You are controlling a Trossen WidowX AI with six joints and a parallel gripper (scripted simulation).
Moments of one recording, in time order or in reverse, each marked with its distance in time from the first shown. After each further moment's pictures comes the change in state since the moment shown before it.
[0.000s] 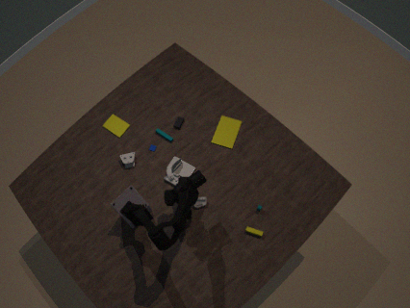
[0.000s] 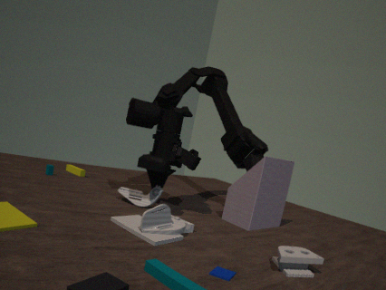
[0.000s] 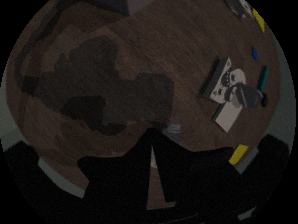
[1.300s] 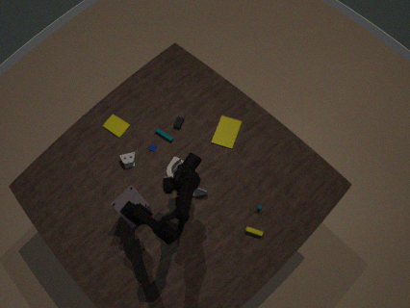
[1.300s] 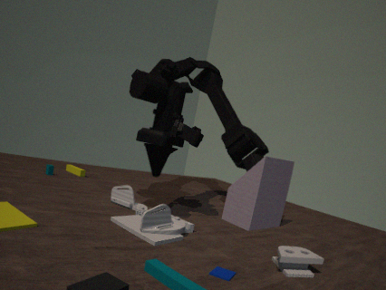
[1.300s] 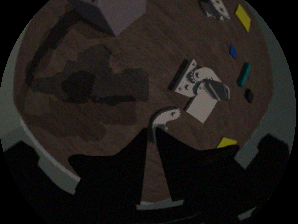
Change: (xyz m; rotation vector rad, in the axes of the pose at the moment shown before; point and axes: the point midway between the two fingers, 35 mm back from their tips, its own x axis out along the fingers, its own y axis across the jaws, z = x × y) arm -0.054 -0.036 0.000 0.006 0.004 -0.005
